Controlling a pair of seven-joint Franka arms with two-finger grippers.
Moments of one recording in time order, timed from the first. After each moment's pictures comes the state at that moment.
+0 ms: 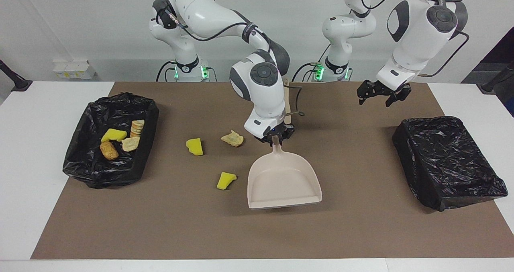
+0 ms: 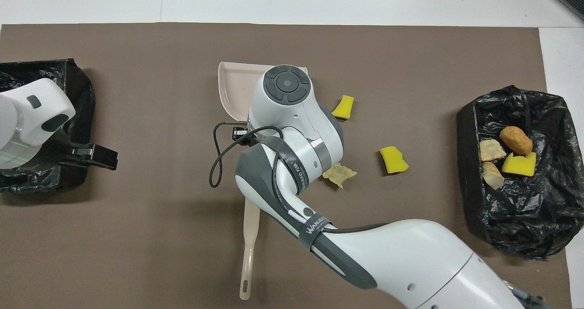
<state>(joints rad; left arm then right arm) 0.10 -0.08 -0.20 -1.81 -0.06 1.63 0.02 0.43 0.68 0.25 -1.25 0.10 1.92 0.68</state>
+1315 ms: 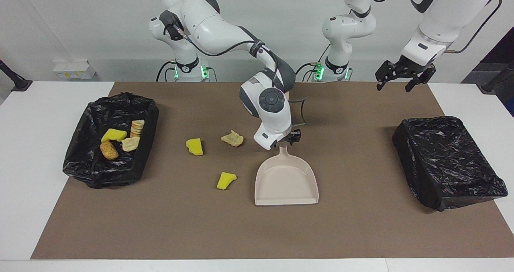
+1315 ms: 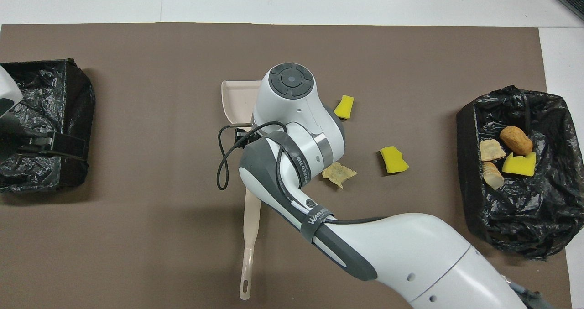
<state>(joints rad) -0.06 -0.08 -0.03 -1.65 -0.05 1.53 0.02 0.41 0.62 0.25 -1.25 0.11 1.85 0.60</state>
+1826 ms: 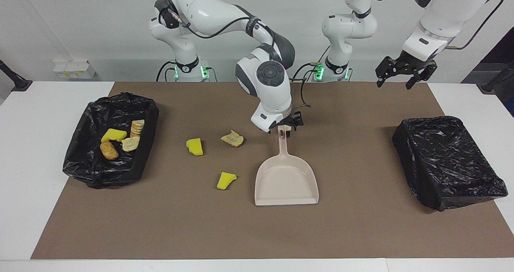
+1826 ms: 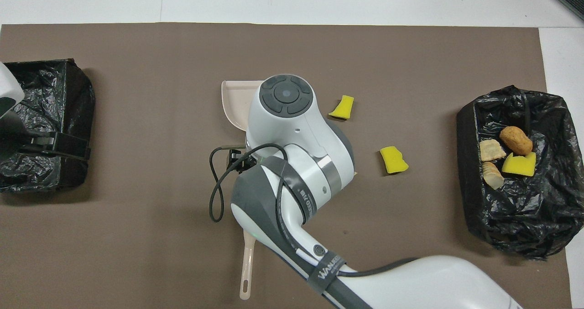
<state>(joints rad) -0.16 -0.07 0.05 -1.64 -0.04 1.53 0.02 0.51 0.33 0.26 -1.64 0.26 1.87 0.71</state>
